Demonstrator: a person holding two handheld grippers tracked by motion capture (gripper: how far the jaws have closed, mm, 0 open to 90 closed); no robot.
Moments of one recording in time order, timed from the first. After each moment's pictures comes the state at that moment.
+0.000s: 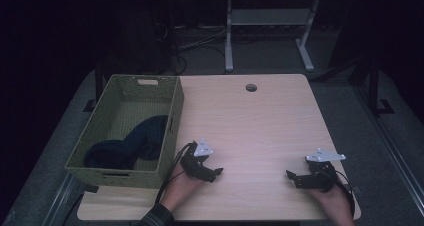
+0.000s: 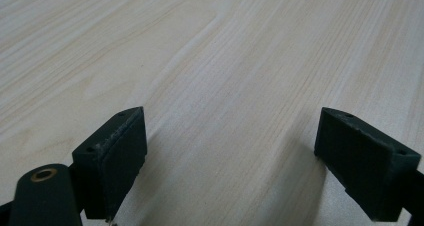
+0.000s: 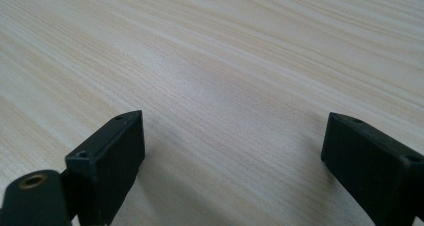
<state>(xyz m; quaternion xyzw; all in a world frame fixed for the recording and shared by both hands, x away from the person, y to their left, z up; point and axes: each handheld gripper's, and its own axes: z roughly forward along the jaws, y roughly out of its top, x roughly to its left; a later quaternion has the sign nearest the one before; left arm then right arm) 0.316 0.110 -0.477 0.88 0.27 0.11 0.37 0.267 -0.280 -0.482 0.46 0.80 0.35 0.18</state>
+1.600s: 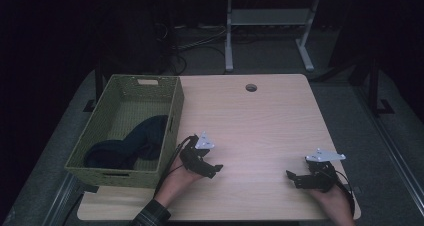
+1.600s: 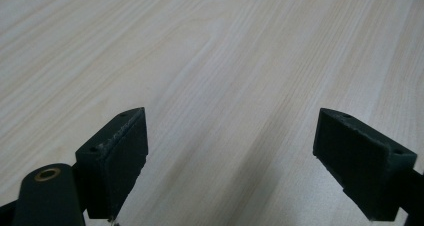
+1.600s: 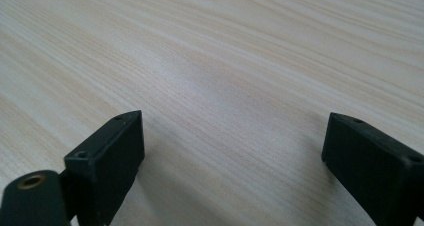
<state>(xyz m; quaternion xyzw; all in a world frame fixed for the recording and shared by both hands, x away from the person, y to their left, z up) 0.319 0.106 -0.441 0.90 0.25 0.10 0.35 0.267 -0.280 -0.482 0.46 0.80 0.34 0.18</state>
